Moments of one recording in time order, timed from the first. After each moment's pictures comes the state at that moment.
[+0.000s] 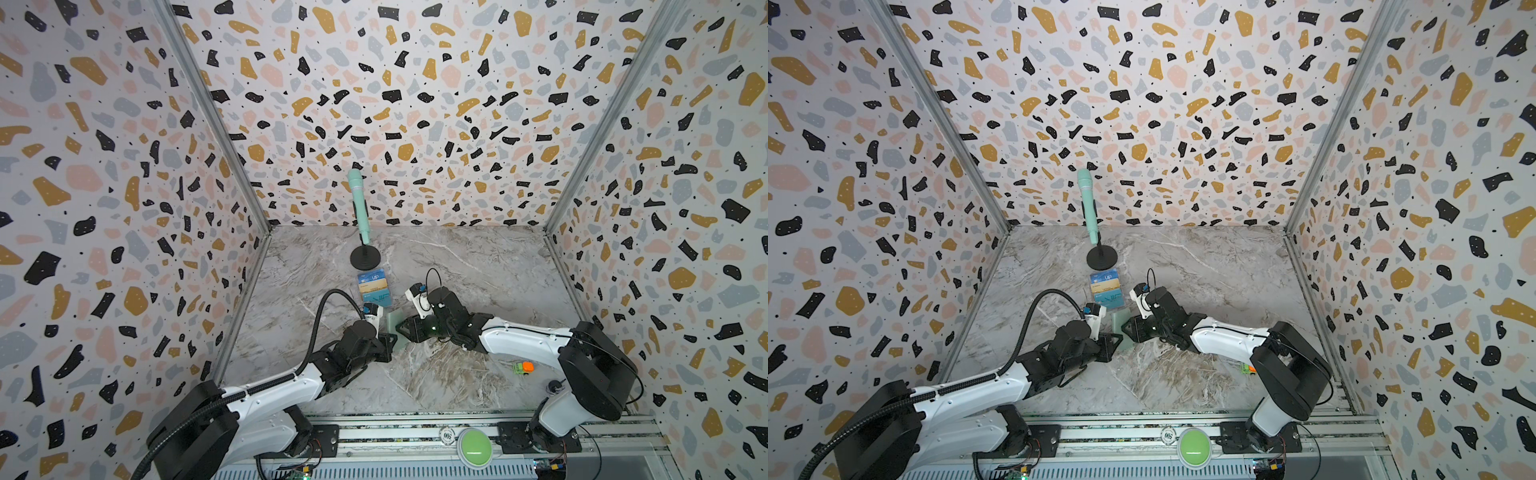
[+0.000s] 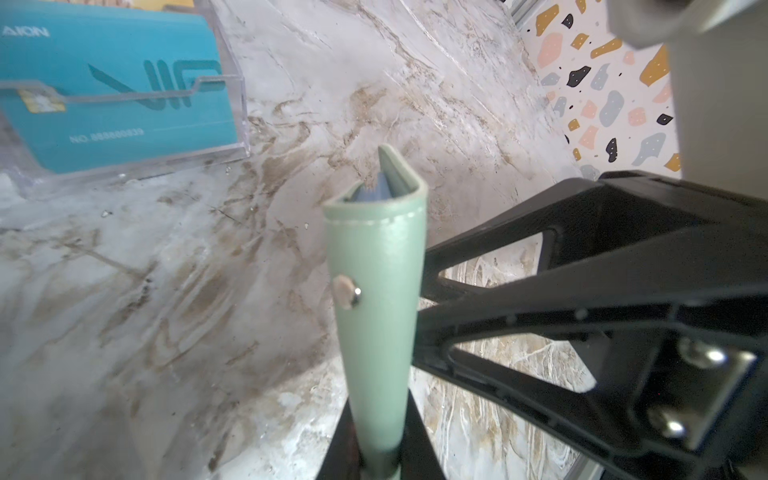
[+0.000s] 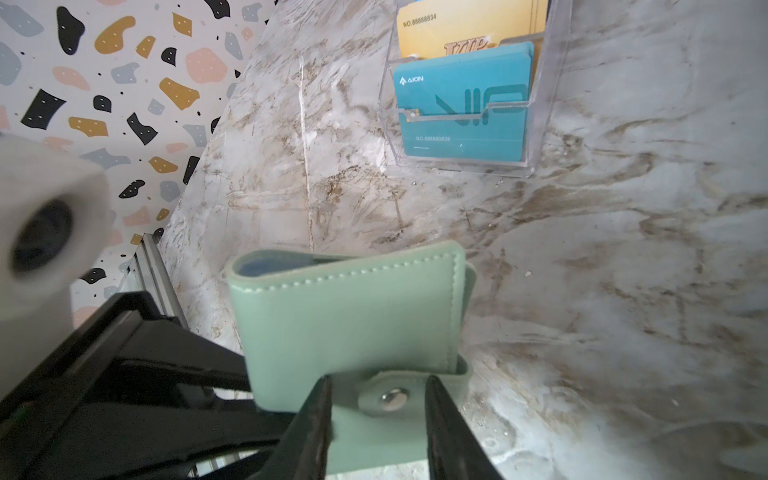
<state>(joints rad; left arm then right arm) -0.80 1.12 0.41 0.14 0.02 -0.69 0.84 1.58 0.86 0.06 -0.30 0.50</state>
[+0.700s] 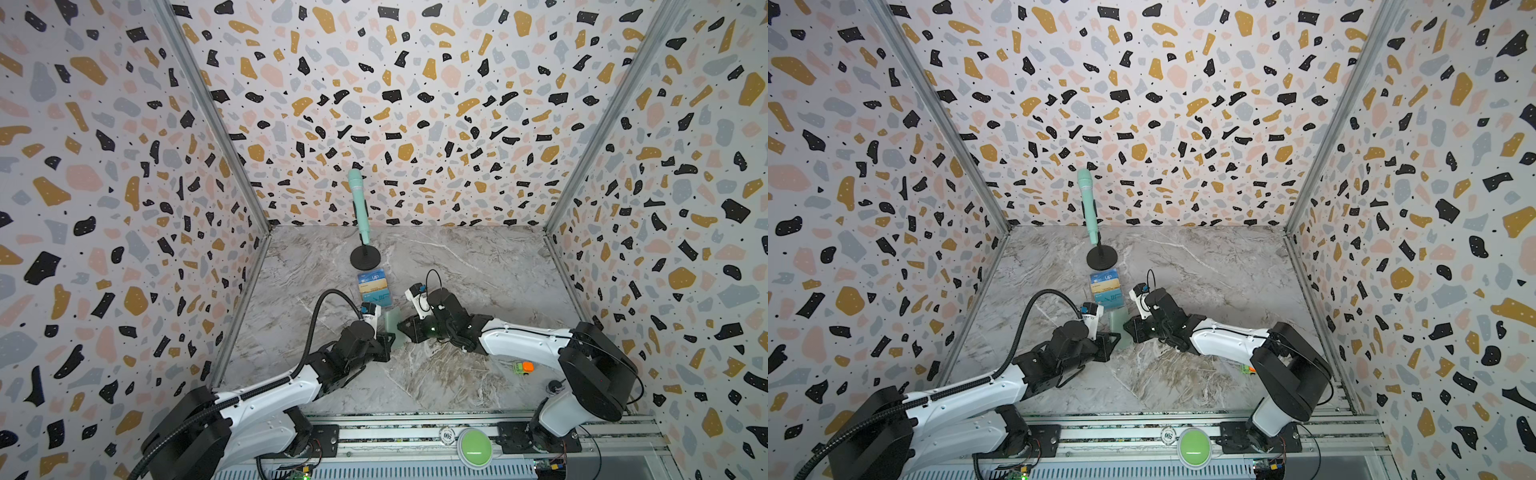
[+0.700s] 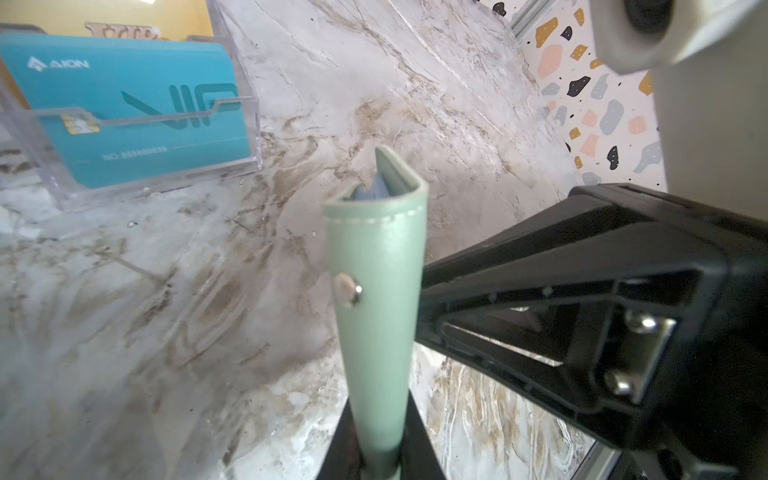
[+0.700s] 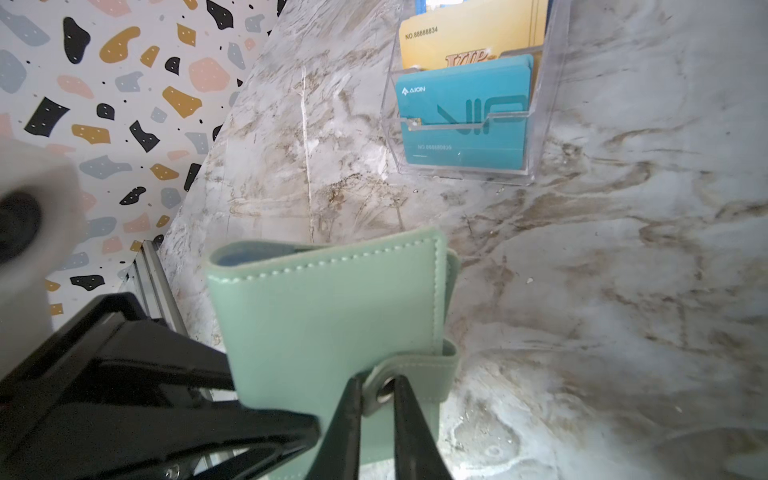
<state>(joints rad) -0.80 1.09 0.41 0.11 0.00 -0.69 0.85 1.57 0.85 0.09 -0.26 0.50</state>
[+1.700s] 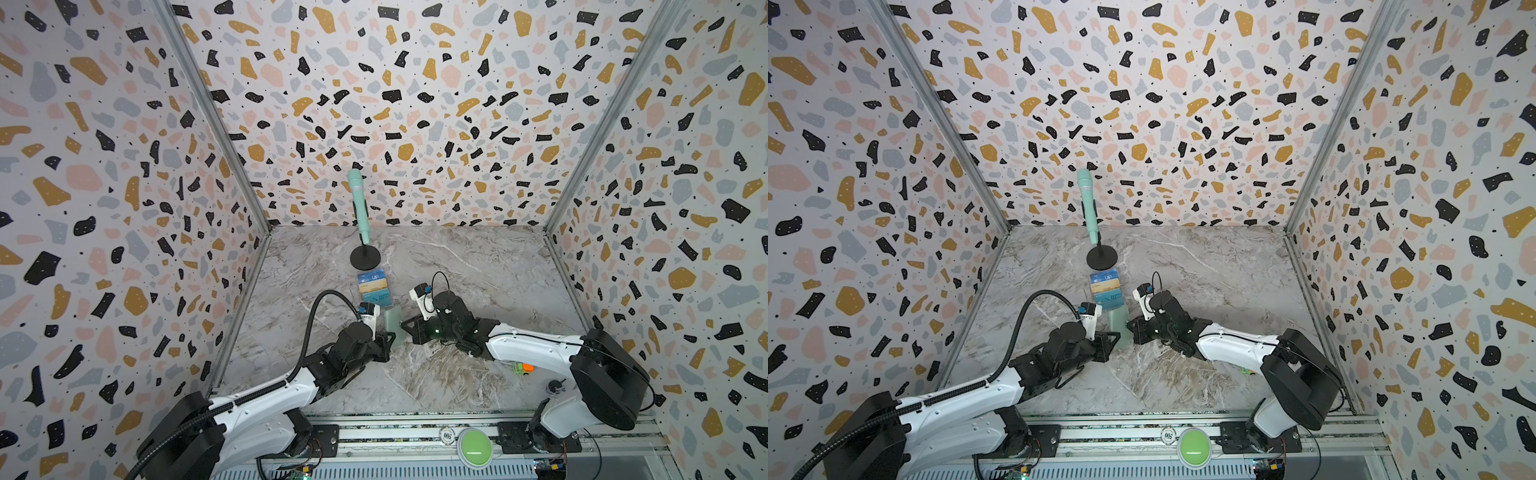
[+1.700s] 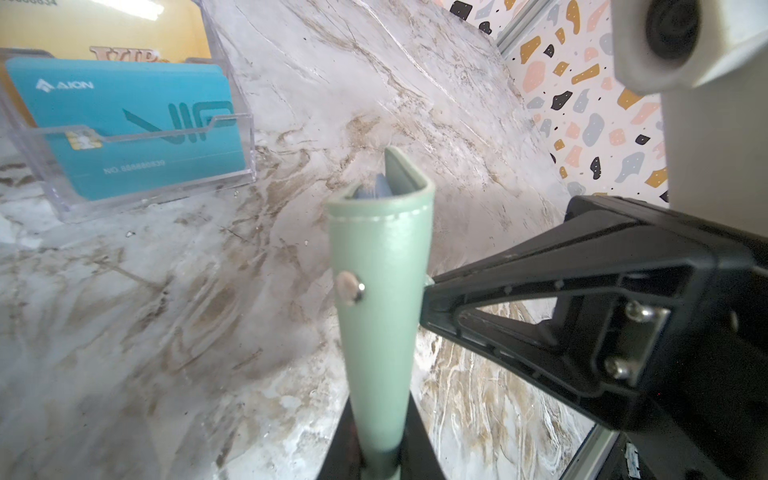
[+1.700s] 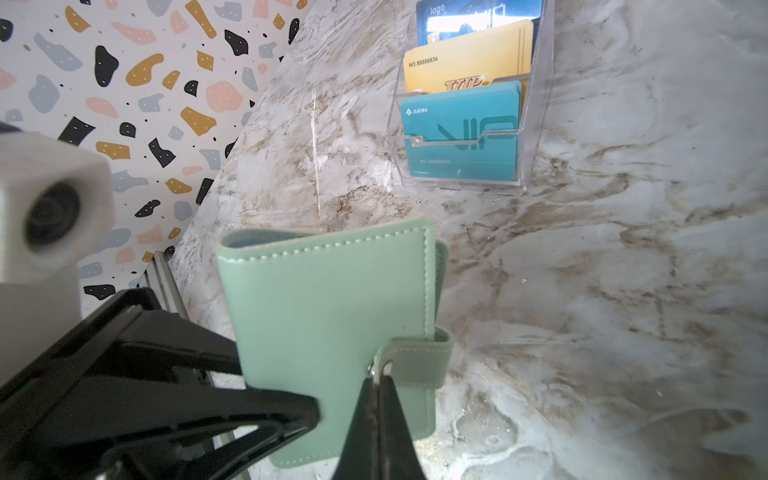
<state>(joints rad) -0.80 1.05 0.39 0.12 -0.02 -0.69 0.85 1.50 0.79 0.13 -0.24 0.52</state>
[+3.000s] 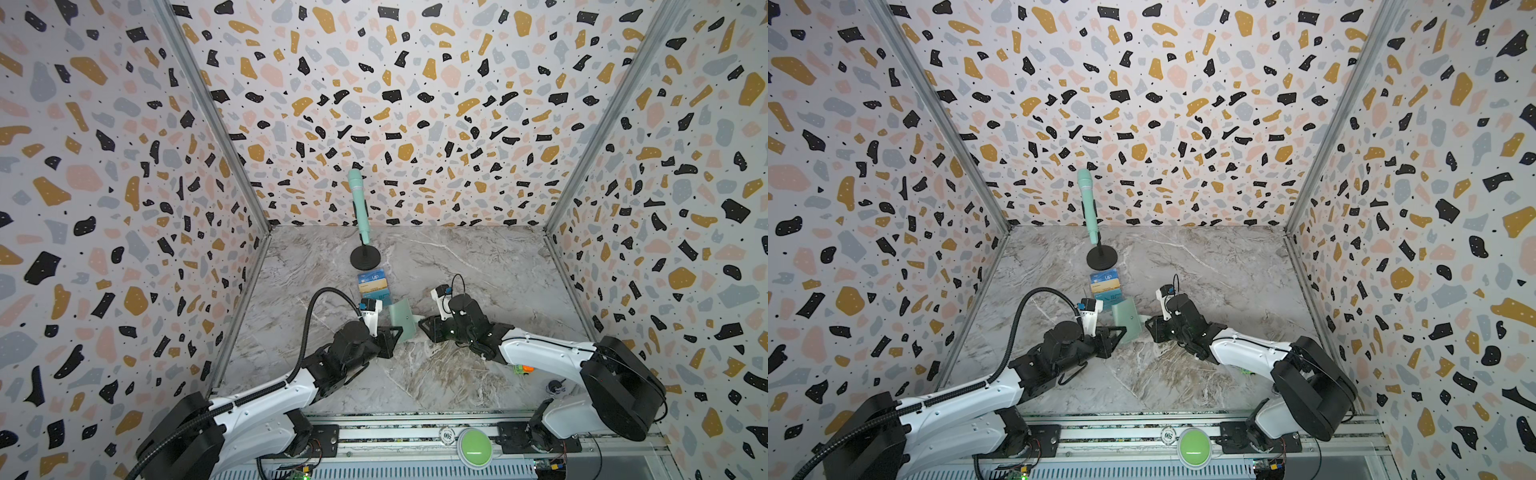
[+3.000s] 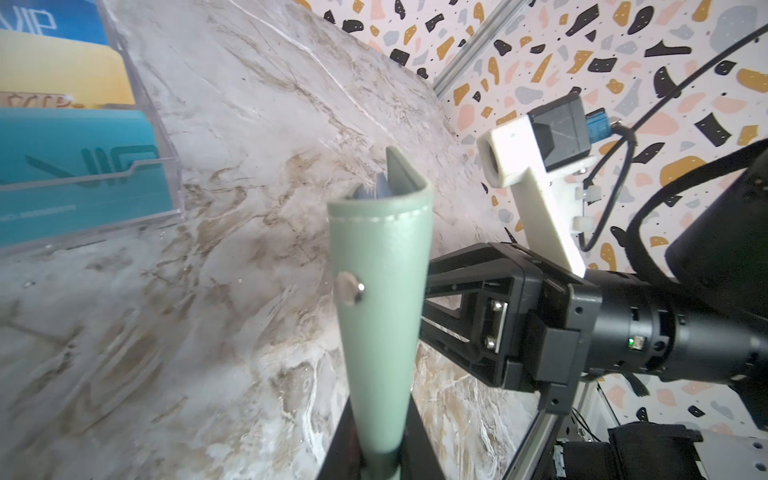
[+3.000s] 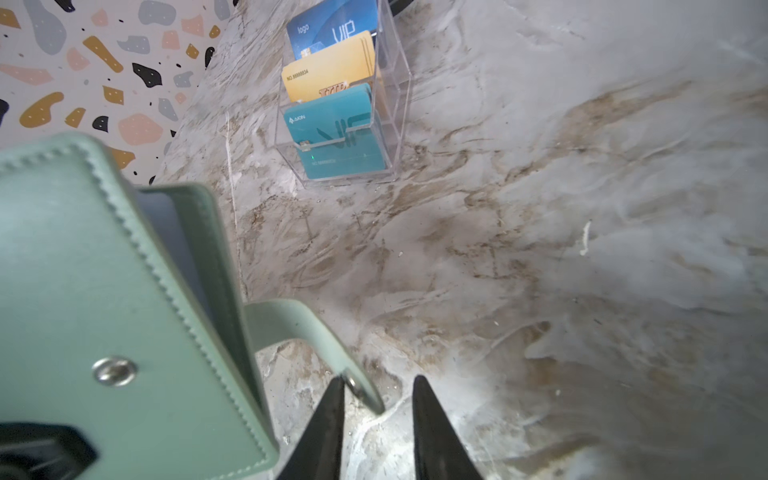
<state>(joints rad) -0.81 1.05 0.38 0.30 0.07 -0.73 0.75 1.41 0.66 0.12 -0.16 0.54</state>
